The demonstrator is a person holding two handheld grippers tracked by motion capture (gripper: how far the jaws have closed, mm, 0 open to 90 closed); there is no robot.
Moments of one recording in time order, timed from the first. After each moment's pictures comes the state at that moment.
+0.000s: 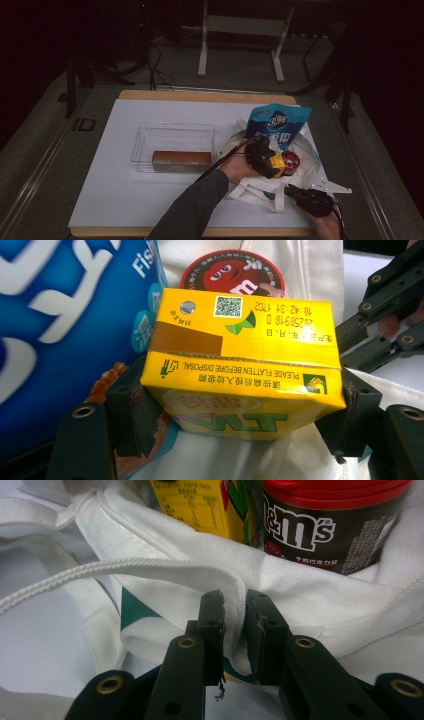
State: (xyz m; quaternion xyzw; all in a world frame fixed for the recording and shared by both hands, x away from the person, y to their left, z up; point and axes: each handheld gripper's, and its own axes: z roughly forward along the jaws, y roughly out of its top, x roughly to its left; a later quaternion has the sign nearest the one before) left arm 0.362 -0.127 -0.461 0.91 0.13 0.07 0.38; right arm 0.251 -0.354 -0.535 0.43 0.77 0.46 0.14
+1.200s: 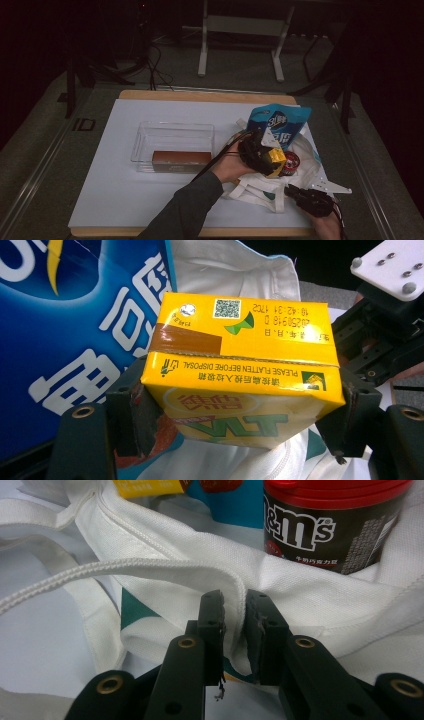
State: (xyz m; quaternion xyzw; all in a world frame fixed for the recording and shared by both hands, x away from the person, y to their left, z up) left arm 0.337 -0.098 -0.410 0.89 0.14 0.11 0.43; right arm 0.251 -0.353 -0.535 0.43 0.77 0.46 0.14
